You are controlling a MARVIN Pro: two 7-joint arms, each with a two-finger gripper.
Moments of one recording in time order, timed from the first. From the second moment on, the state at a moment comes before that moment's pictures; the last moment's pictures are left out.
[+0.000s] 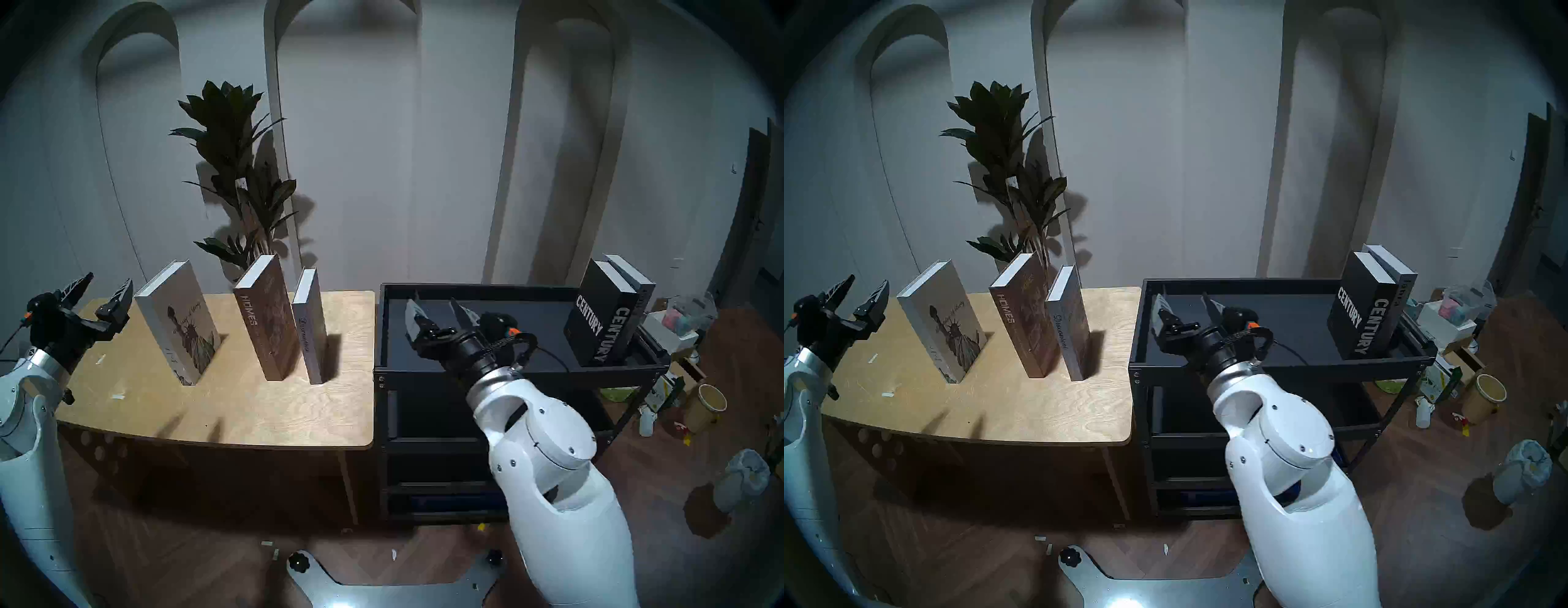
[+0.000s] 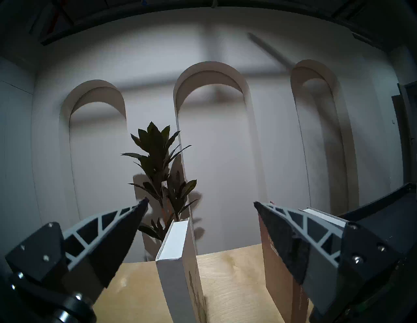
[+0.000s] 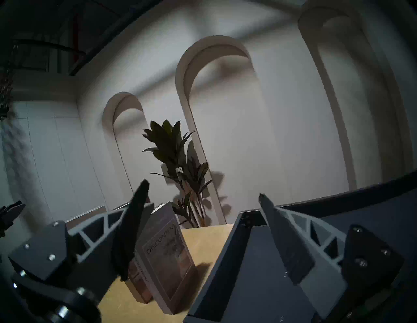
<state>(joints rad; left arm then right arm) 1.81 -1.13 -2.36 -1.92 -0.50 0.18 -0.58 -1.73 -1.46 1.25 -2.14 0.36 0.25 -0.03</state>
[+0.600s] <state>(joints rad) 1.81 -1.13 -2.36 -1.91 -0.50 0.18 -0.58 -1.55 -1.47 0.94 -1.99 0.25 0.24 -0.16</state>
